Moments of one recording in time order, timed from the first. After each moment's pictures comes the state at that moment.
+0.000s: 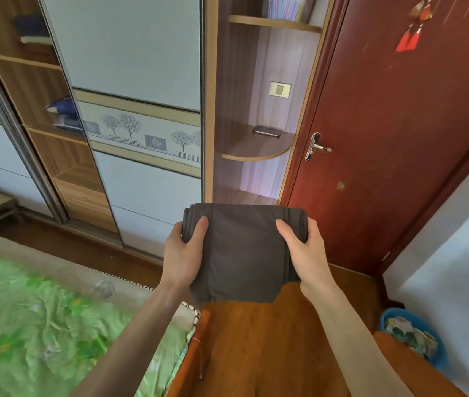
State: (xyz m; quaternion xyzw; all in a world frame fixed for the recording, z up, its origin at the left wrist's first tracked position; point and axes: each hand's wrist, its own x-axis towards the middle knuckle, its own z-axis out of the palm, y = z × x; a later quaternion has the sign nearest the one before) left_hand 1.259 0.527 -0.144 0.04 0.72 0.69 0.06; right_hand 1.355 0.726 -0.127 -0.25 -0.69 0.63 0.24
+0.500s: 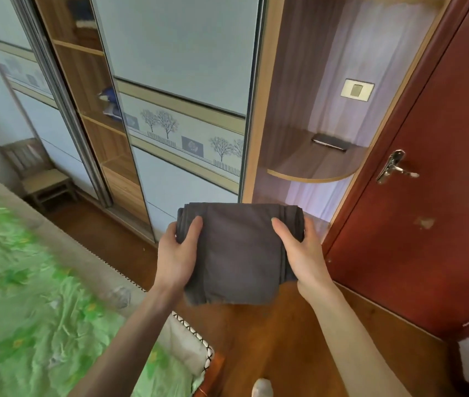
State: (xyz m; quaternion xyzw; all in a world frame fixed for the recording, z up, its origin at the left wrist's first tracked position) left_hand 1.074 0.558 -0.170 -0.07 0.72 0.68 -0.02; right_hand 1.114 0.783 -0.162 -0.19 -0.71 0.66 0.13
